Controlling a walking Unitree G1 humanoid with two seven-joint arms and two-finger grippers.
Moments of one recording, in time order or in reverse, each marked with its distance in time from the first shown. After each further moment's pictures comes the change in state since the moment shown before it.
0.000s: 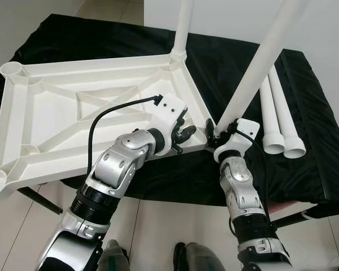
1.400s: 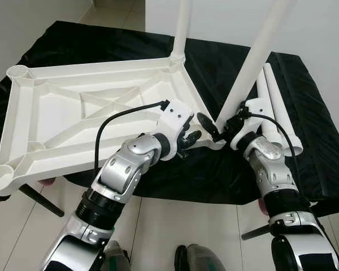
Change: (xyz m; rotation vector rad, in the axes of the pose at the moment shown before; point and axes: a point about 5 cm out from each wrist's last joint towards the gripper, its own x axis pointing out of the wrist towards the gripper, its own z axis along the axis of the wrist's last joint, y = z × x) left arm 0.001 -0.012 -0.004 0.030 0.003 -0.025; right arm 0.028 -0.027 0.027 -0.116 0.000 0.641
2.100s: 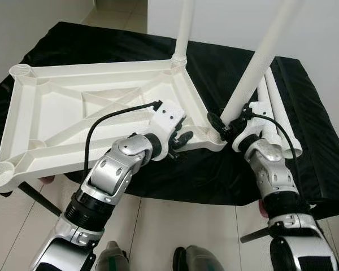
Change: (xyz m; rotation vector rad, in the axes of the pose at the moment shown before) left arm -0.011 0.012 -0.002 0.035 0.022 0.032; right arm -0.004 0.003 -0.007 0.114 0.010 -0.306
